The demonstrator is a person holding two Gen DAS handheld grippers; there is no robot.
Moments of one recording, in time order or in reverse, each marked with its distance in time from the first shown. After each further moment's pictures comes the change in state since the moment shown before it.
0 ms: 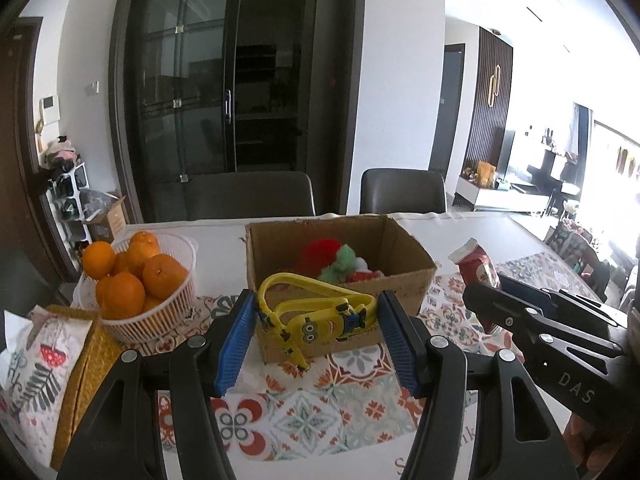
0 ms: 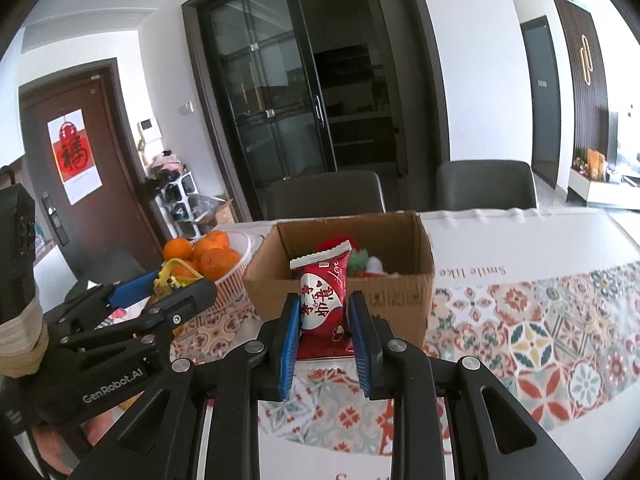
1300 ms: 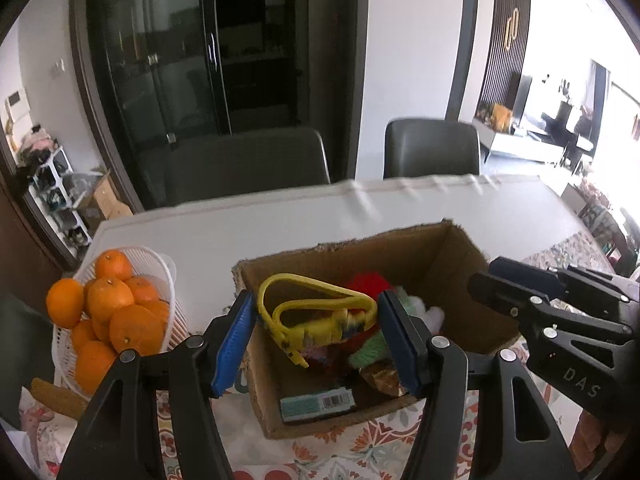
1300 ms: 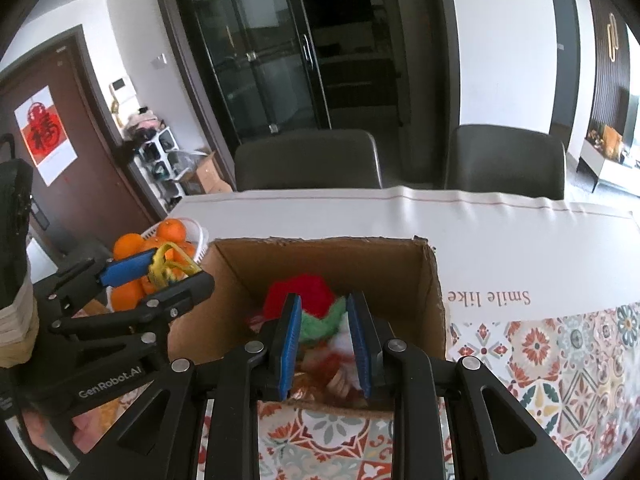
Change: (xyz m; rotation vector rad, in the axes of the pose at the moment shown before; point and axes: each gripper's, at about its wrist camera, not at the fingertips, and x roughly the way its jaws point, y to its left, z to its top) left arm 0.167 0.022 0.083 0.047 0.285 0.018; right arm 0.161 -0.045 0.085 0.013 0.264 -0.007
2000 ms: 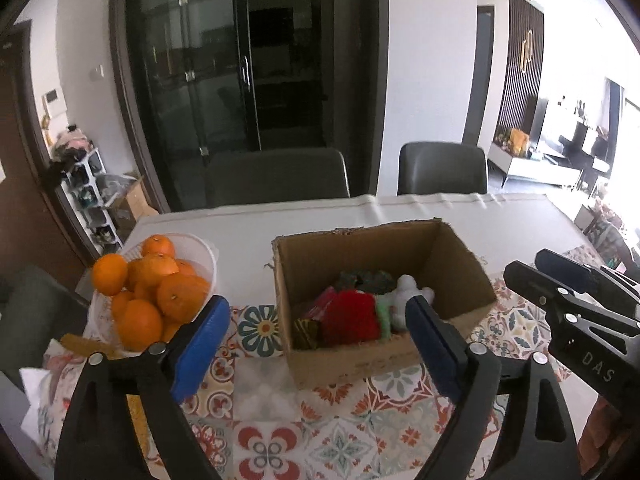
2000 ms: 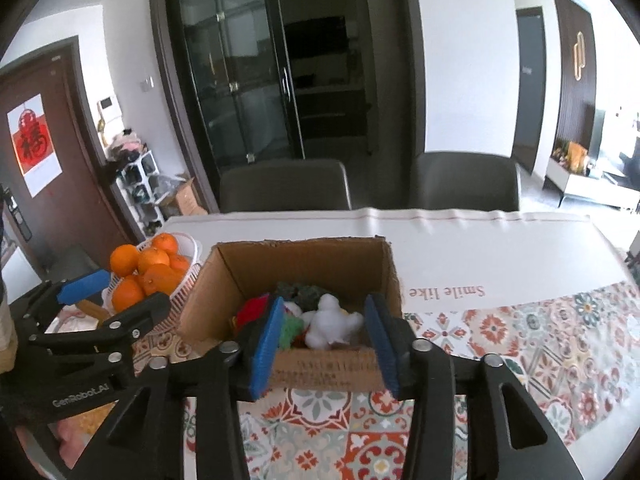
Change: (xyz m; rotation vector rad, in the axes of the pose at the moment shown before) left arm -0.094 -0.009 -0.053 -0.048 -0.128 0.093; right arm -0.091 0.021 -0.043 0.009 -0.150 -0.121
